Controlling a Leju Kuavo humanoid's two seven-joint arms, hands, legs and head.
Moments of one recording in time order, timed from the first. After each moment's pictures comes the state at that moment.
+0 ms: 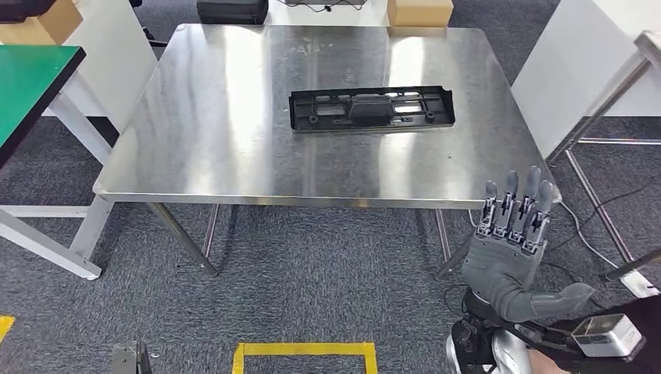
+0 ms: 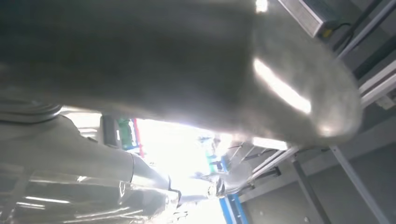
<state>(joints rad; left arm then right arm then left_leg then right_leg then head) -0.18 -0.06 0.64 -0.25 -0.45 0.27 -0.60 0.07 0.11 0.05 -1.85 -0.37 0.34 -0.68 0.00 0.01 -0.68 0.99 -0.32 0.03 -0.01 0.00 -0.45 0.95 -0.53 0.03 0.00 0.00</state>
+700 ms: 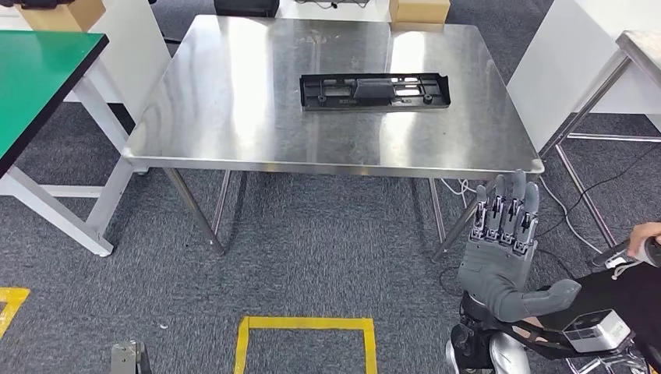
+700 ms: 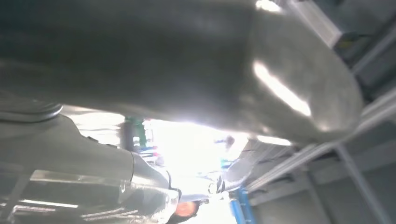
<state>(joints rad) -0.19 -0.06 0.64 -0.25 -0.44 0.25 -0.60 0.08 0.11 0.04 -1.83 -0.32 0.32 -0.63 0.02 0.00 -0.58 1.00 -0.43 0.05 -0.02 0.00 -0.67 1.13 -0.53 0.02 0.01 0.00</state>
